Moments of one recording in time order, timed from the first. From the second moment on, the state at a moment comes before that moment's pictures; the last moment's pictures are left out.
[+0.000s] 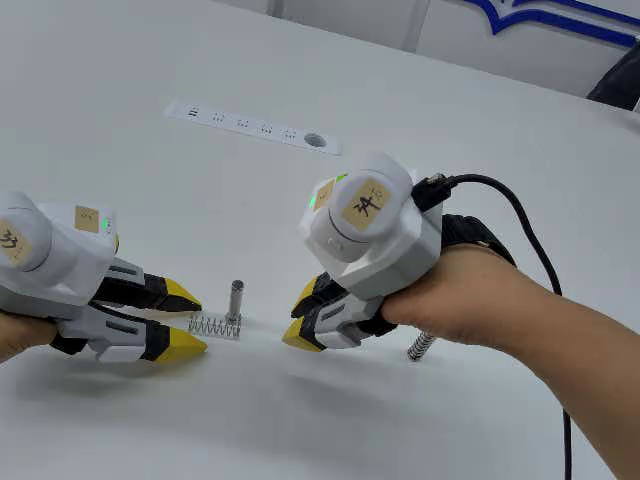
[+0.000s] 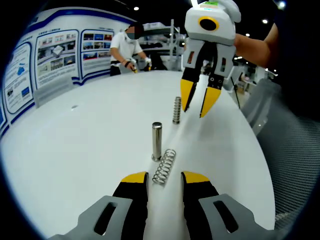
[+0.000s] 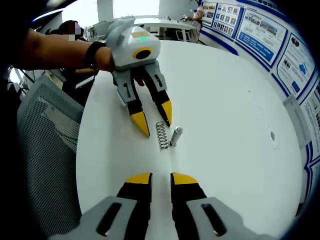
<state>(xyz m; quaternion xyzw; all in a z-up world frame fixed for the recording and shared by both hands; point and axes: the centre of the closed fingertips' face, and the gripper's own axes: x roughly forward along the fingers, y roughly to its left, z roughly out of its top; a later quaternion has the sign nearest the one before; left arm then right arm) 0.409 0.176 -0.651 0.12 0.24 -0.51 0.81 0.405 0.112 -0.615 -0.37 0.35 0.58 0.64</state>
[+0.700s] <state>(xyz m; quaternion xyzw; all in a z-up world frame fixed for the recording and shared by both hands) 0.390 0.169 -0.646 0.14 0.23 -0.52 0.81 0.400 0.117 -0.614 -0.37 0.34 0.58 0.64</state>
